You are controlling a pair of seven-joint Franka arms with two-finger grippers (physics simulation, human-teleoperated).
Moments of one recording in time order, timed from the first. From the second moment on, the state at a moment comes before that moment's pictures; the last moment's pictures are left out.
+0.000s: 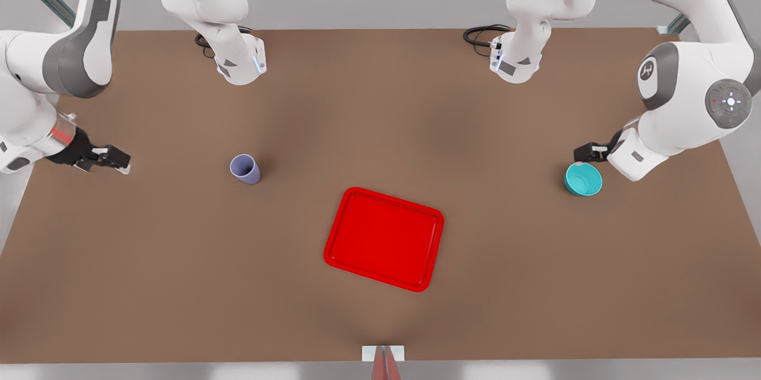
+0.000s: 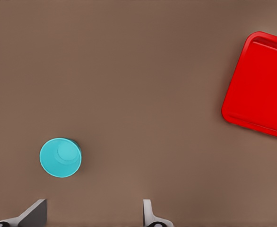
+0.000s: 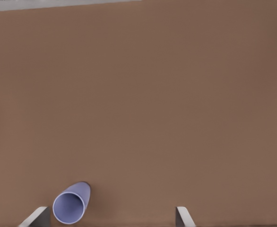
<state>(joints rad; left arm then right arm) -0.07 0.15 0.03 -1.52 -0.04 1.52 -0.03 -0.17 0.09 0.05 -1.57 0.00 1.67 -0.04</state>
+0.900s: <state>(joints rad) 0.37 0.56 0.07 -1.83 -0.19 1.94 0.85 -0.16 0.09 0.05 -1.57 0.00 1.67 -0.04</state>
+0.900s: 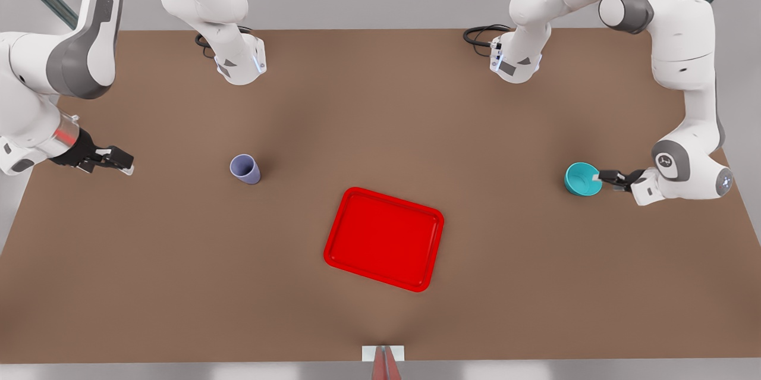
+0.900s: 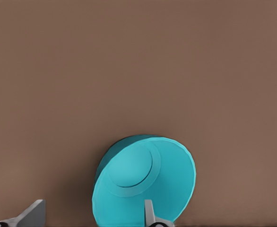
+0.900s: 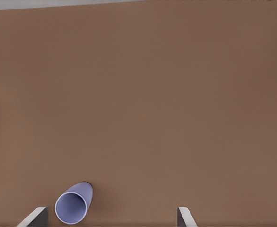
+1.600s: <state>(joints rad) 0.34 0.55 0.07 -1.92 -0.19 2.04 0.83 -0.16 0.09 0.05 -1.57 0.00 1.67 -0.04</state>
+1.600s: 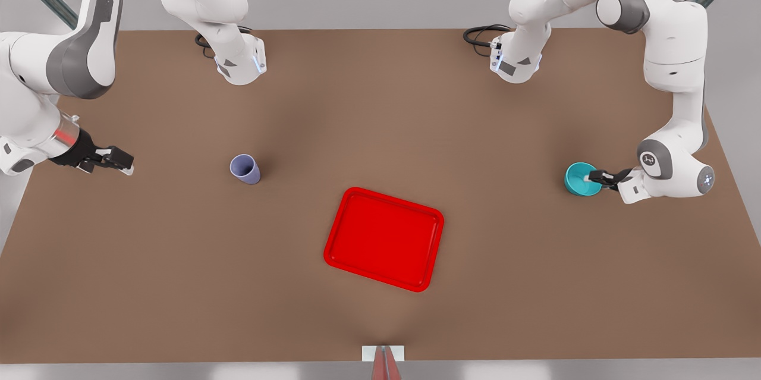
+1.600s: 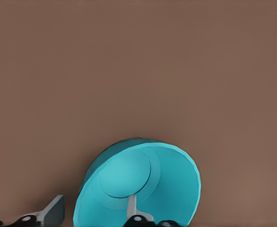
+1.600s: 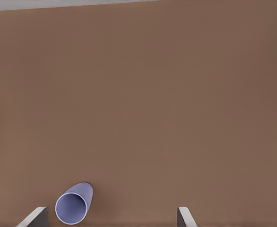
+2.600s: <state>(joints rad) -0.28 0.77 -0.20 -1.37 -0.18 2.03 -0.52 -0.16 0.10 0.05 -1.55 0.00 1.67 -0.04</state>
